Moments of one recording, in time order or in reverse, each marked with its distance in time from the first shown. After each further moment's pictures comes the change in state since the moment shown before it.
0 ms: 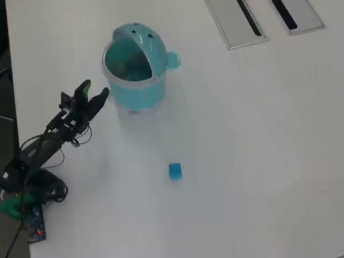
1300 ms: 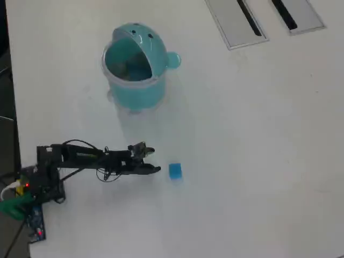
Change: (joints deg) arm 42.6 -38.0 -9.1 11.7 1.8
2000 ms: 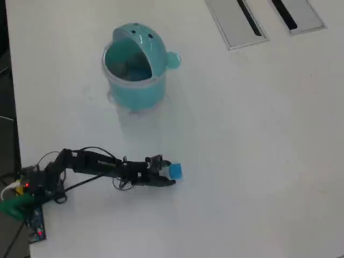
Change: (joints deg) arm 6.7 -18.5 -16.2 -3.9 -2.7
